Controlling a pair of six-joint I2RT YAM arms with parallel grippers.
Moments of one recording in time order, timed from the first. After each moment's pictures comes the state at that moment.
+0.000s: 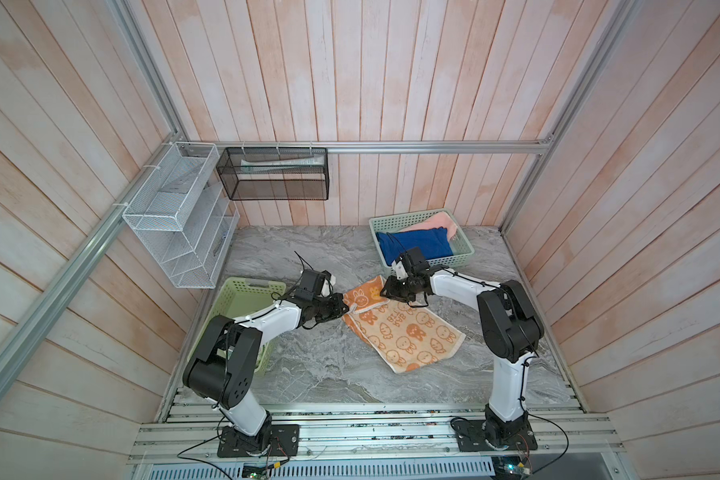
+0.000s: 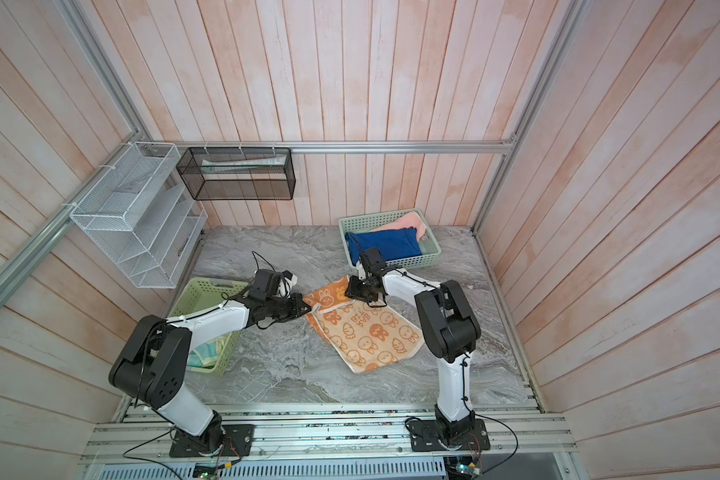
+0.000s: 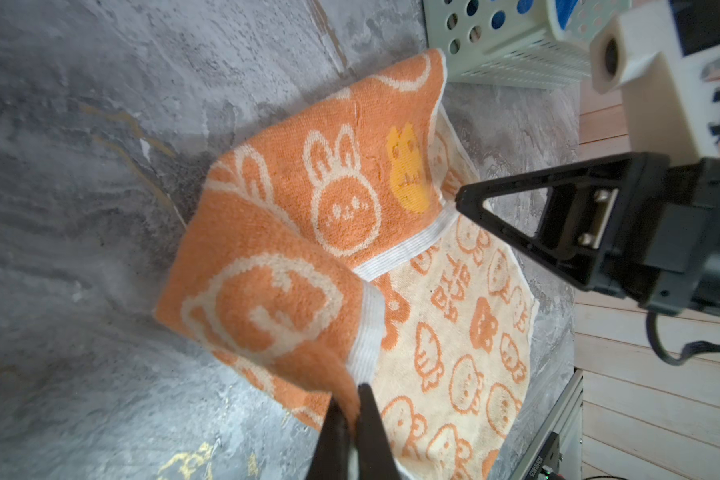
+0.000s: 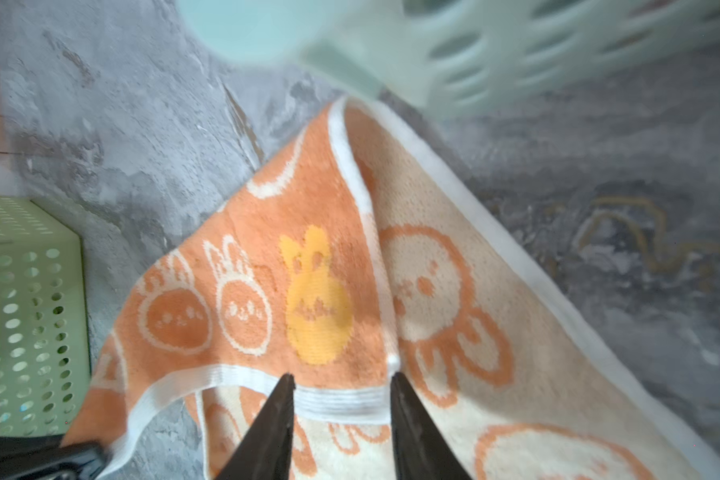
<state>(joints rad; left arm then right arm) -0.39 1.65 0.90 -0.12 0.46 -0.59 0.49 2.00 1.37 -0.39 -0.33 0.57</state>
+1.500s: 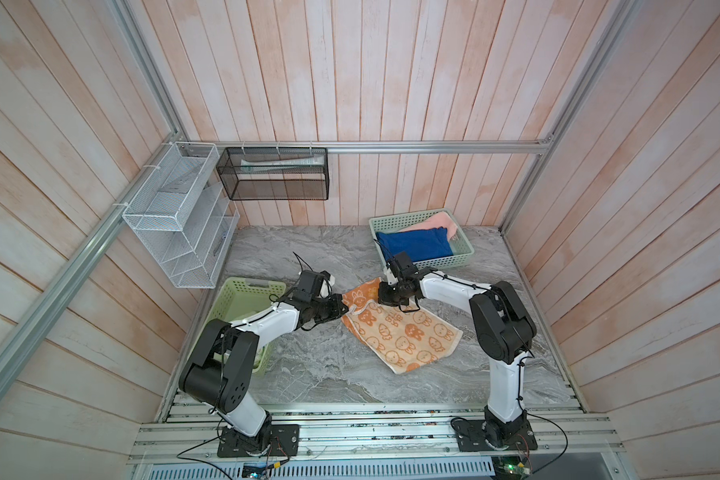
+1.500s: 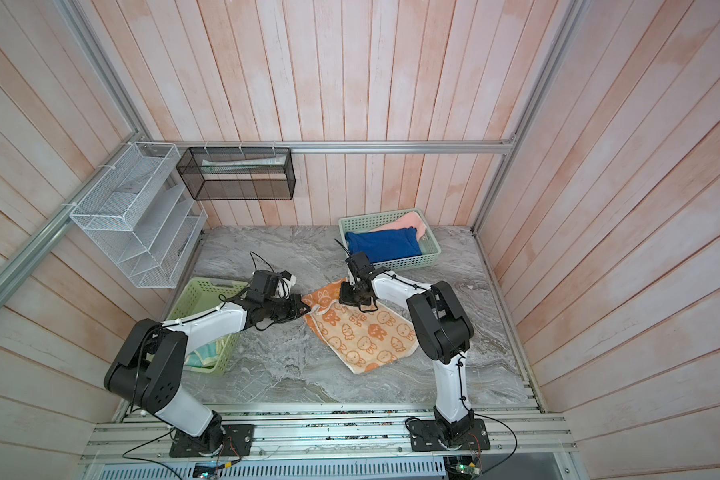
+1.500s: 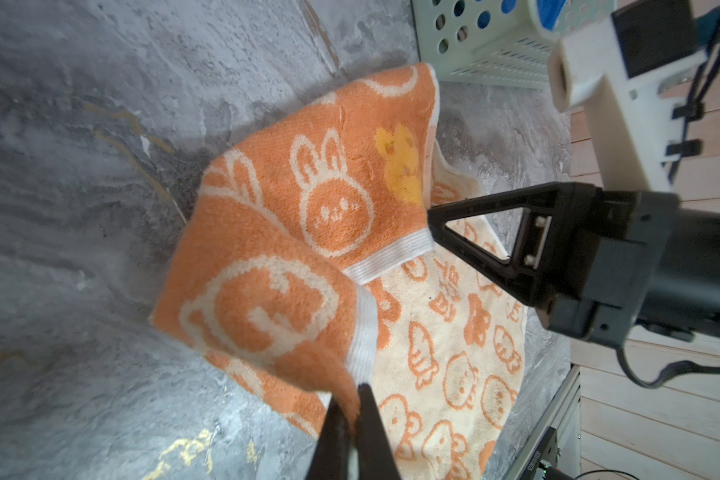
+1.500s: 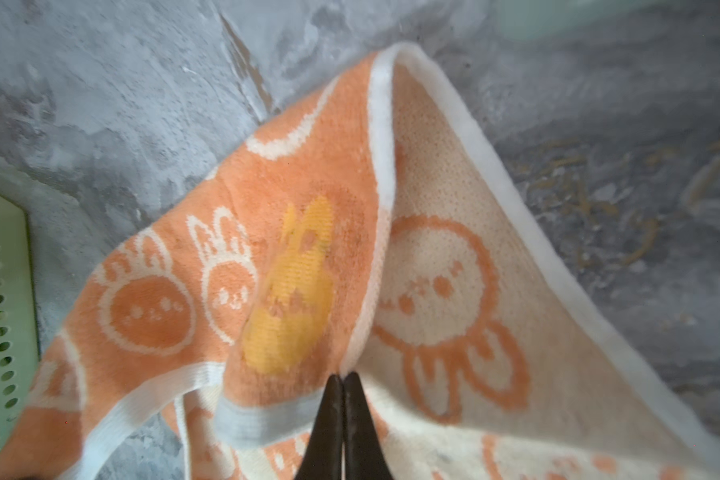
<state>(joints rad) -0.38 1.61 0.88 -0.12 0.47 -0.58 0.57 2.00 1.39 -0.45 -0.23 0.57</state>
